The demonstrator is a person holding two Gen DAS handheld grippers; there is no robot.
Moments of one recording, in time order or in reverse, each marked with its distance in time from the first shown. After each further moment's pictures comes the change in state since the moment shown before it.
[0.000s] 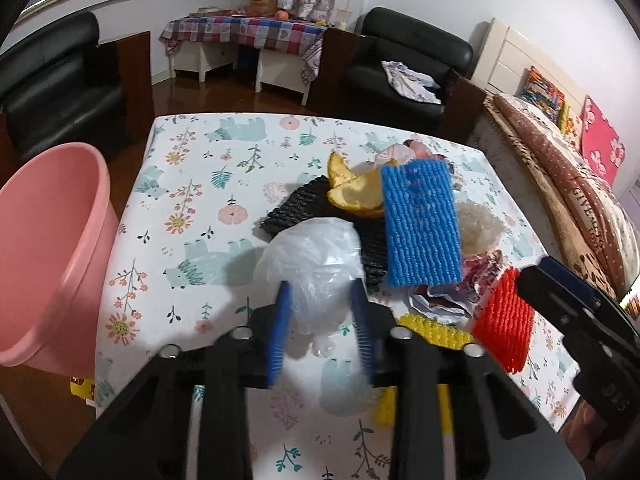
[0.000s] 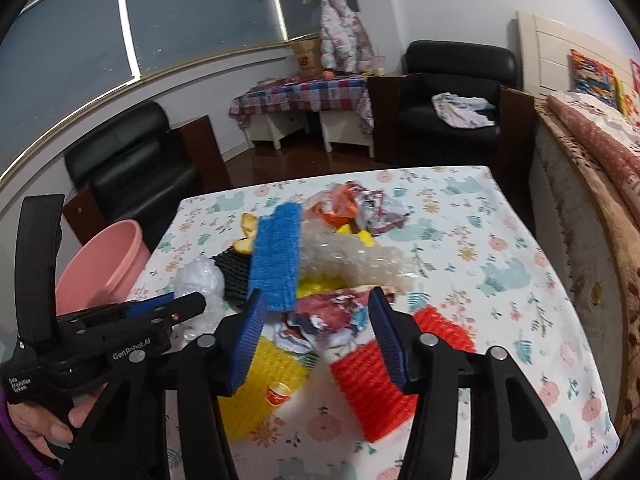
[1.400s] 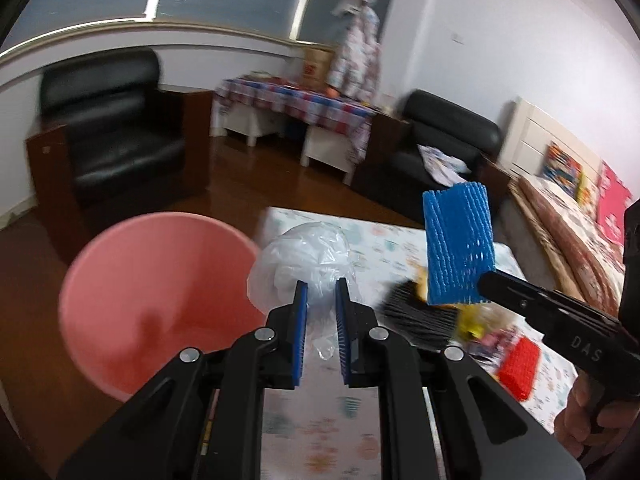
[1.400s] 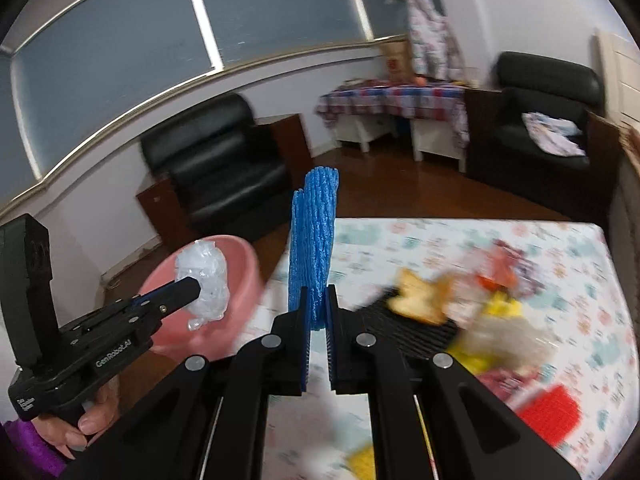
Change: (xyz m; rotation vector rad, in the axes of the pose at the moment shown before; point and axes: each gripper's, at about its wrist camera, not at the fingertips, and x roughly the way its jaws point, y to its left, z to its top) left arm -0.113 0.092 0.015 -0.117 -0.286 0.118; right arm 0.016 0.111 0.056 -0.117 0.014 0.294
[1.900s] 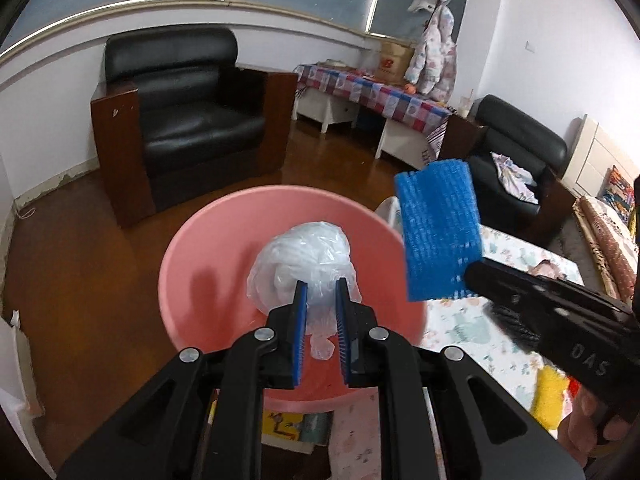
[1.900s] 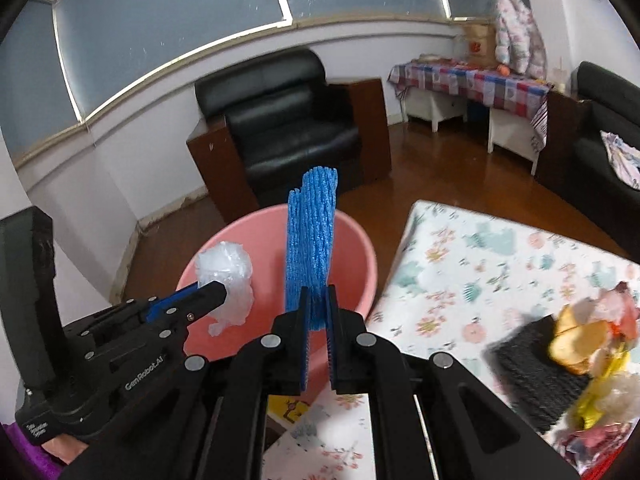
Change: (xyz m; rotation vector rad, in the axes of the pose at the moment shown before) left arm 0.003 0.088 -0.006 -0.114 0.051 0.201; right arm 0.097 0.108 0.008 -0.157 0.148 0.144
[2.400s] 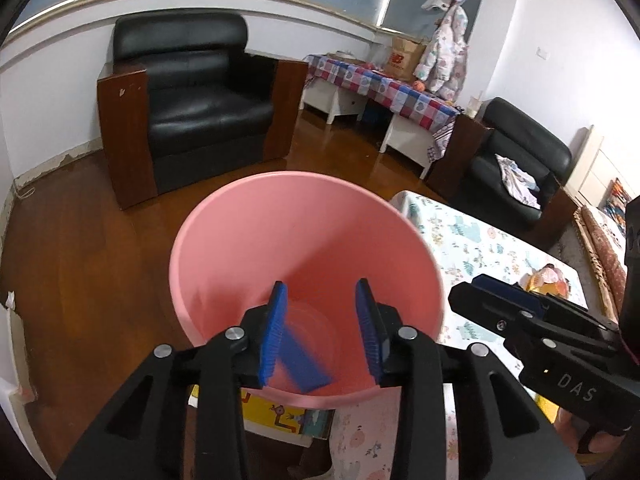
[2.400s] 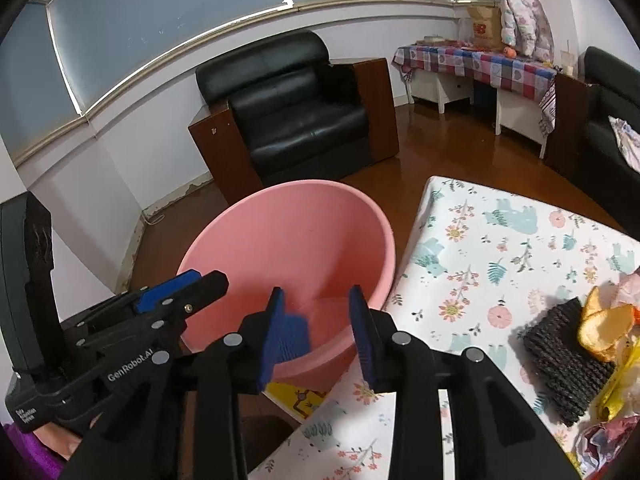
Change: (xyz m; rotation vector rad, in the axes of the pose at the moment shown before) left arm 0.003 0.014 -0.001 -0.042 0.026 -0.018; right arm 0.020 0.000 -0.013 0.010 0.040 0.017
